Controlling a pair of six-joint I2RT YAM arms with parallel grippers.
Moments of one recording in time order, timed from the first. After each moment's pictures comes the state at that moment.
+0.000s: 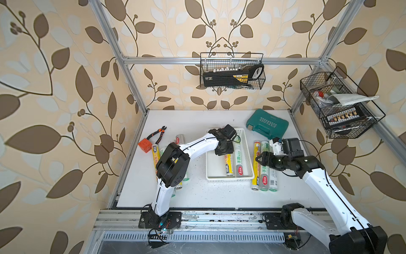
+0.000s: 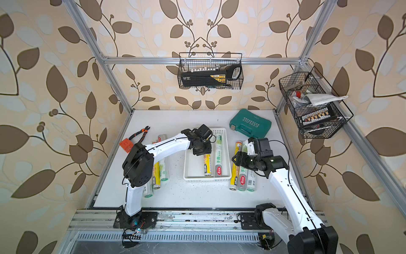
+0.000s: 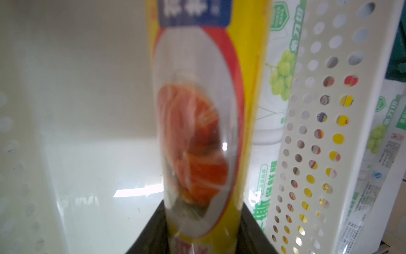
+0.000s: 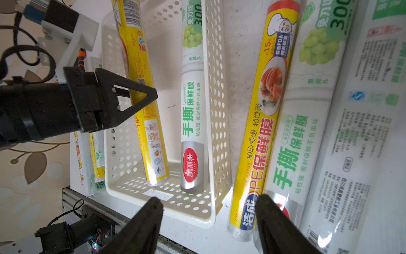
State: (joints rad) left arm -0.82 2.05 1.65 -0.74 0.06 -0.87; right arm 0.14 0.99 0.84 -0.82 -0.32 0.44
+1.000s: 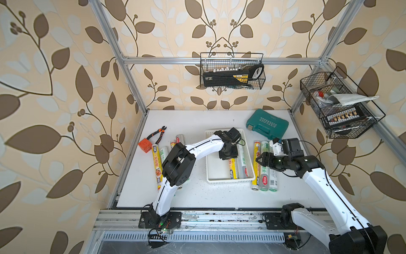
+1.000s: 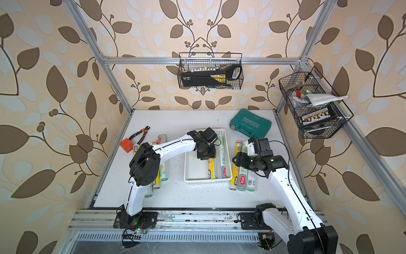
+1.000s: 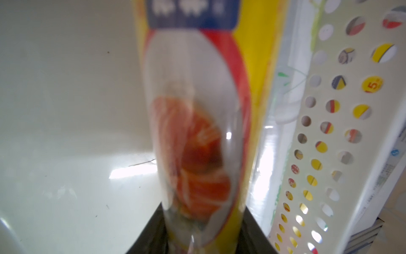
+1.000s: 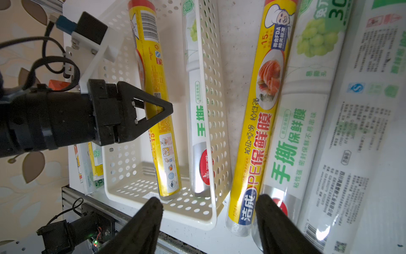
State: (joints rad) left arm -0.86 2.12 1.72 -0.82 0.15 -0.90; right arm 0.14 1.00 0.85 -0.84 -0.32 0.44
